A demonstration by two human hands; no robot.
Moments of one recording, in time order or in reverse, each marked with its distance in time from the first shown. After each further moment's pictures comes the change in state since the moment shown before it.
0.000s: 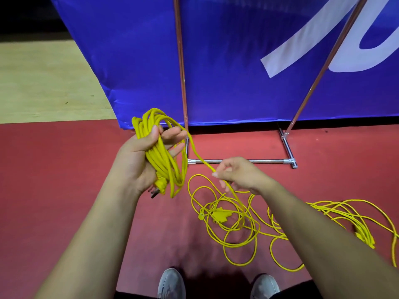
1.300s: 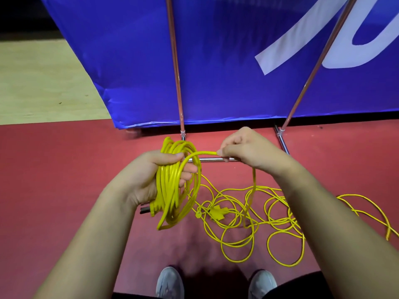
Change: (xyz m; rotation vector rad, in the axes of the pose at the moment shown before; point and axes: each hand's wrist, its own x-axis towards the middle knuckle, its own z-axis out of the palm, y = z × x) left_hand -0.014 -0.014 0.021 0.345 0.063 -0.461; right_hand -0.051 -0.082 -0.033 -0.254 0.093 -0.290
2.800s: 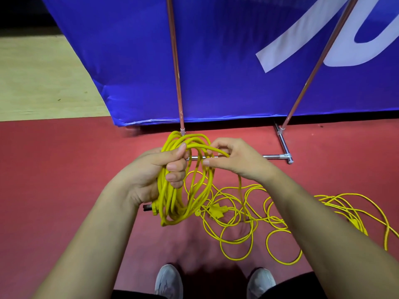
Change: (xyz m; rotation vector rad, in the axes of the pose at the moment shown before) left_hand 0.008 -0.007 -0.009 -0.101 -0.333 0.080; right_hand 0.007 0.030 0.032 0.200 0.009 -0.043
